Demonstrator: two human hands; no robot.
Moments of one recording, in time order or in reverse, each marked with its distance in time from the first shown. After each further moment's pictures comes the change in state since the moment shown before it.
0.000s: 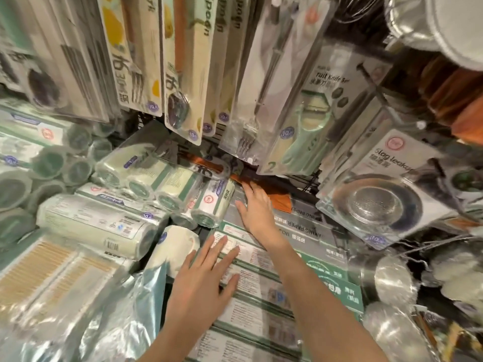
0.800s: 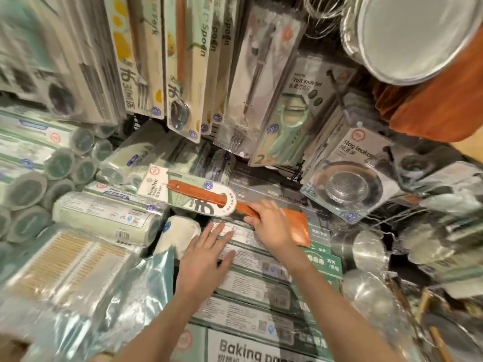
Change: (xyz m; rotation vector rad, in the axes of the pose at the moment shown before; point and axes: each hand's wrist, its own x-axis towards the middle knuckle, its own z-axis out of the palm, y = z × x) left_hand 0.001 -0.001 -0.006 -0.102 -0.083 -0.020; right_hand -0.090 -0.009 -0.057 -0.009 -0.018 -0.011
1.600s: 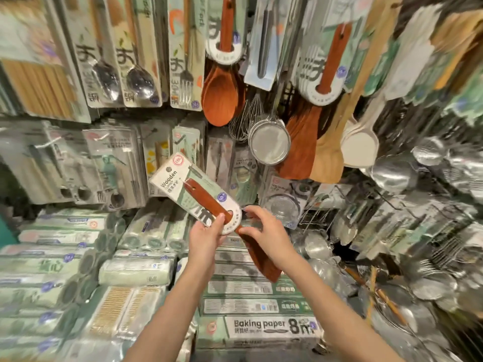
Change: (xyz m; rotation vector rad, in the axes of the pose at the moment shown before) left_hand -0.064 0.114 -0.226 -1.435 0.123 -0.157; right_hand -0.147 -0.132 -0.171 0.404 0.332 0.072
